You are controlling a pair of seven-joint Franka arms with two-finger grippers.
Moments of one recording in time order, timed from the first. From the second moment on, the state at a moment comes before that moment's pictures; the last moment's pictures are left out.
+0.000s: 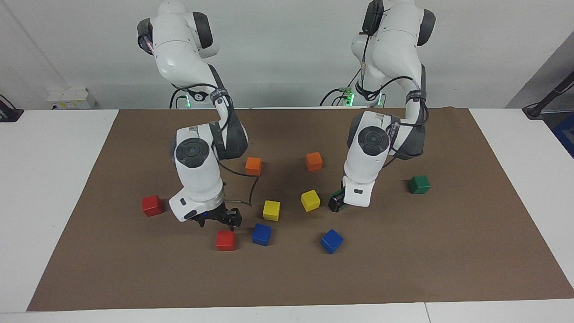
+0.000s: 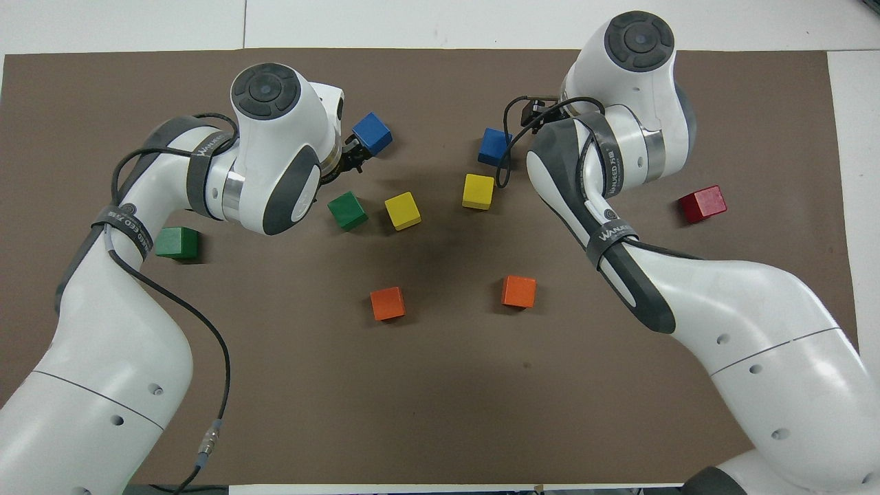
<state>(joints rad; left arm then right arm) -0.35 0.54 -0.08 -1.53 0.05 2.08 -0.95 0.26 0.73 0.00 -1.22 -0.06 2.04 0.45</state>
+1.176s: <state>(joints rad) -0.38 0.46 -0.08 -1.76 0.05 2.19 -1.00 0.26 0.79 0.00 -1.28 -0.09 2.19 0.45</state>
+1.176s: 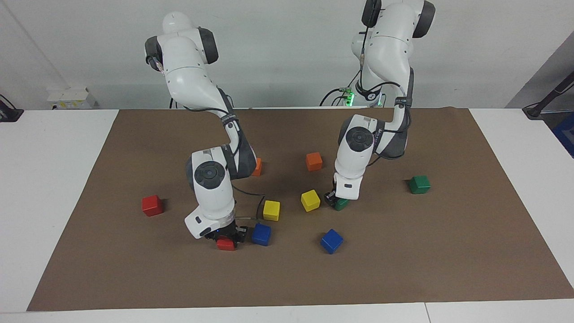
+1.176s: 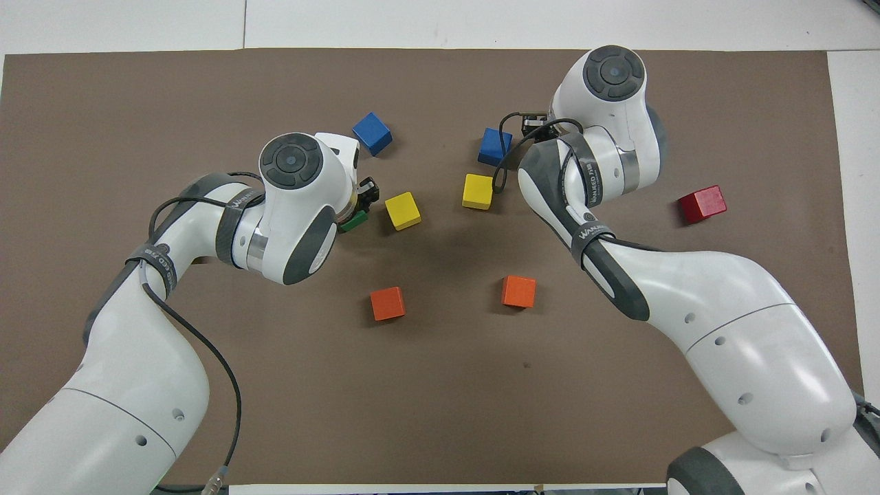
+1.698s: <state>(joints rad) -0.13 0.23 -0.06 -1.70 0.06 1.79 -0.42 0.14 0.60 -0.01 -1.36 -0.08 2.00 0.21</state>
